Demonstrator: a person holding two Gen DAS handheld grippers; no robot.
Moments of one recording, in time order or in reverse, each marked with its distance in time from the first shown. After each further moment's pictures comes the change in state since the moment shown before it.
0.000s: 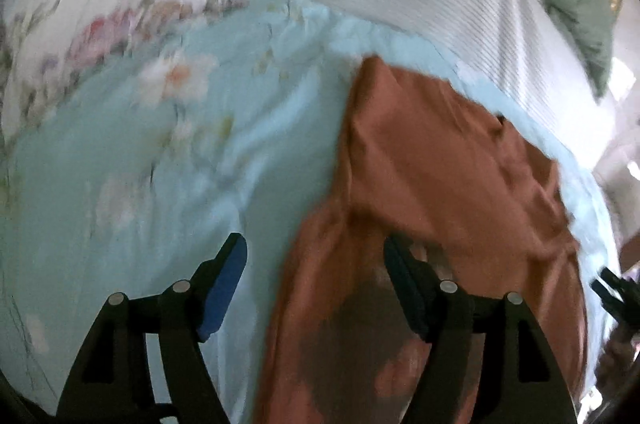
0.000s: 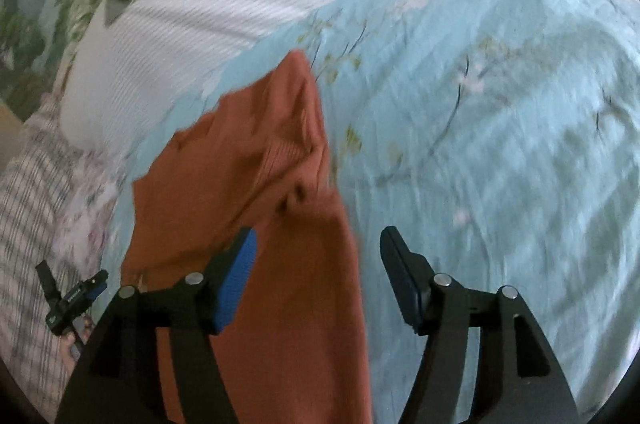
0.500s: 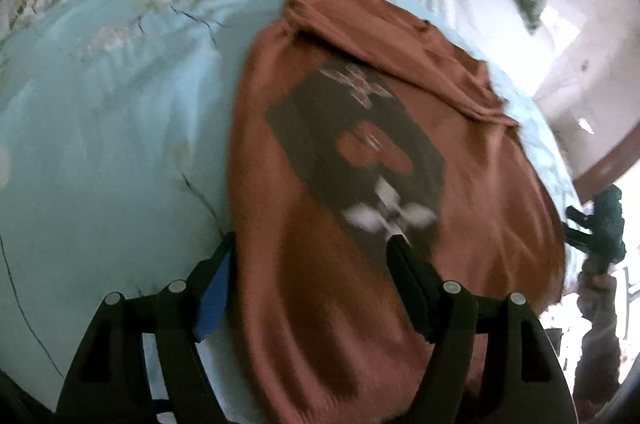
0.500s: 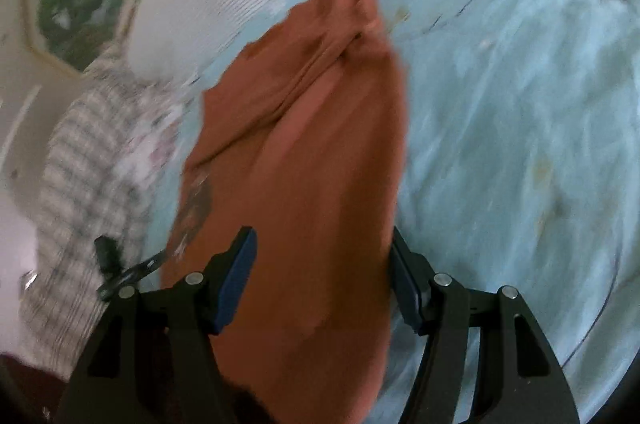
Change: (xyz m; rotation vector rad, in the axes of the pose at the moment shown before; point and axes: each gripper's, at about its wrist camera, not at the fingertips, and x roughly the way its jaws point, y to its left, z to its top) left arm -0.047 0.009 -0.123 0.092 0.142 -0.223; right arm -0.036 -0.006 -0.096 -0.072 0.202 0.287
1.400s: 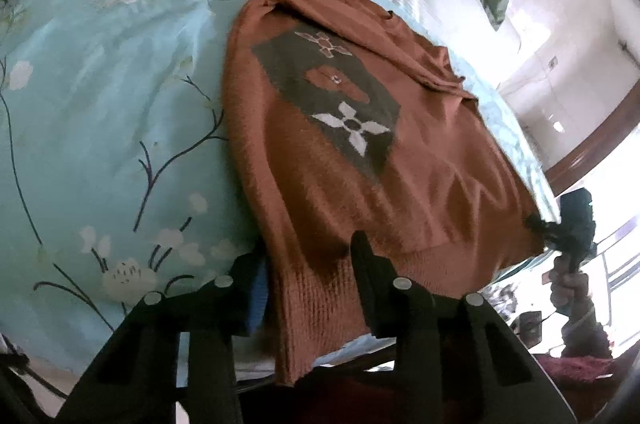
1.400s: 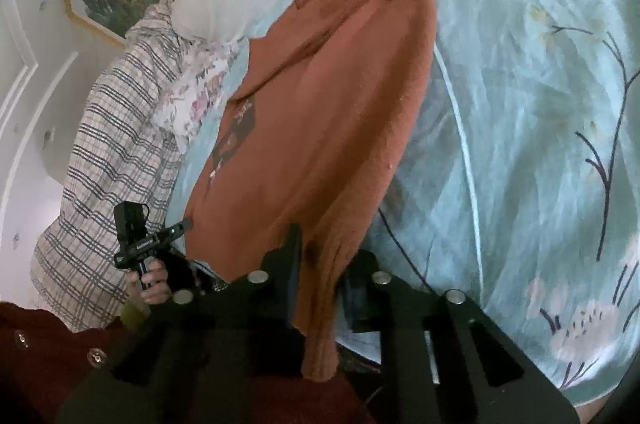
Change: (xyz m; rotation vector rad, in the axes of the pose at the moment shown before) left arm -0.031 0.005 -0.064 -0.012 -0.024 -0.109; right arm -0.006 0.005 -0.059 -0.038 0.053 0.093
